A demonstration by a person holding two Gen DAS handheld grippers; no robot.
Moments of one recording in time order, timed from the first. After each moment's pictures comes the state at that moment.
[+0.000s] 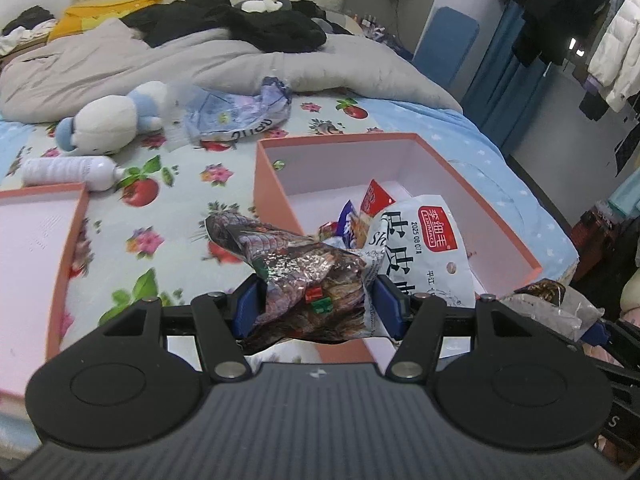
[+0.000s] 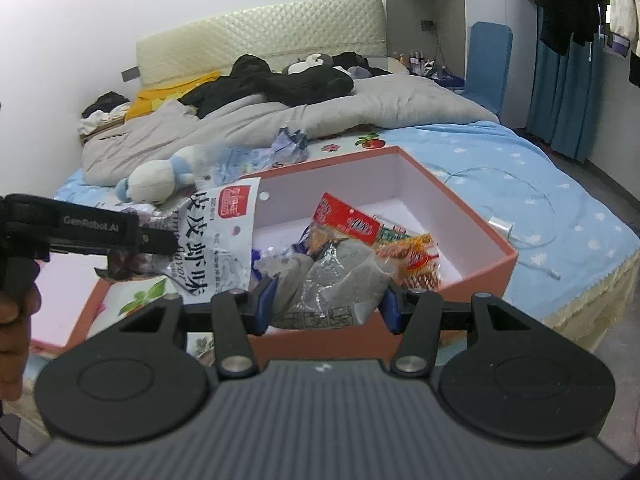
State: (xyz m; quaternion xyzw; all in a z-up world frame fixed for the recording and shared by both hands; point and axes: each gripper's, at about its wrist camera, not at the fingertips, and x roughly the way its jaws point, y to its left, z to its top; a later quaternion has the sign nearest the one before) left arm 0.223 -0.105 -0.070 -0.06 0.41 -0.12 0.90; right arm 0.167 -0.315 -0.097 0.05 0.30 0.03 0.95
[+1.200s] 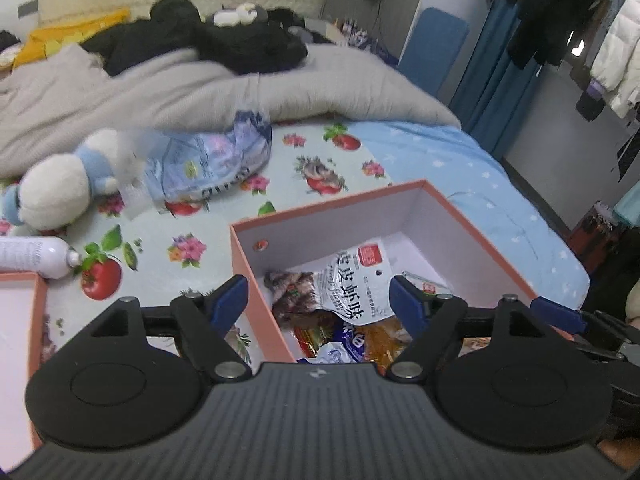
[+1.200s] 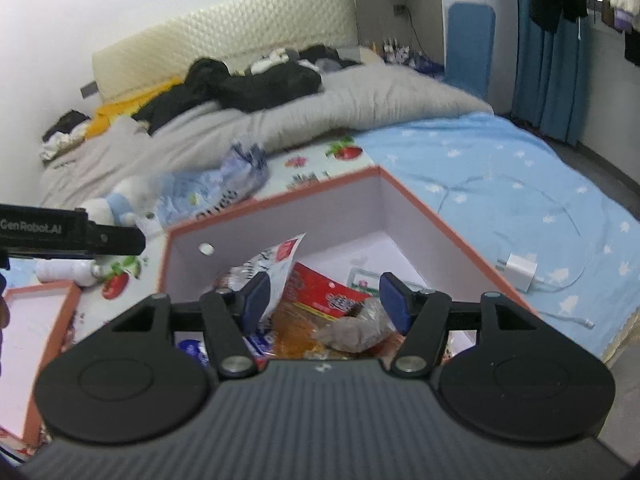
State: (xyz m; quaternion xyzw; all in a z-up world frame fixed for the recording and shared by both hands) left arm 0.355 -0.119 -0.063 -0.04 0.39 -0.15 0.91; right arm 0.286 -0.334 -0.108 0.07 0.30 0.00 0.95
